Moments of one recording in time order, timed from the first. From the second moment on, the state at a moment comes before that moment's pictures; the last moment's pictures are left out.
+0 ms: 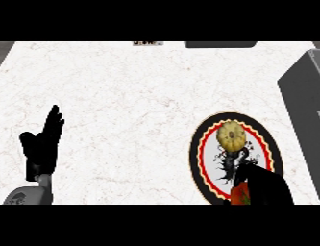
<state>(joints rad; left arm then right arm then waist) -0.08 0.17 0.04 -1.31 0.03 0.22 0.01 0.22 -0.21 0.44 -1.87 1.14 0.05 0.63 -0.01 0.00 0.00</state>
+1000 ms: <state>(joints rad) -0.02 0.20 0.09 -1.32 0.06 0.22 0.00 0.78 -0.97 0.15 -2.27 0.67 -0.23 -0.30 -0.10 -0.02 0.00</state>
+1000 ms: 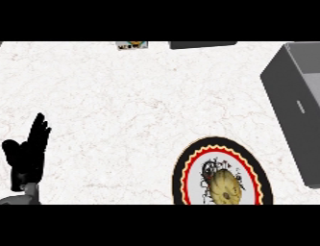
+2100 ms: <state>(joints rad) -0.09 0.16 0.04 -1.31 0.02 0.22 0.03 0.67 -1.11 -0.69 -1.76 -0.15 0.15 -0.67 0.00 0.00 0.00</state>
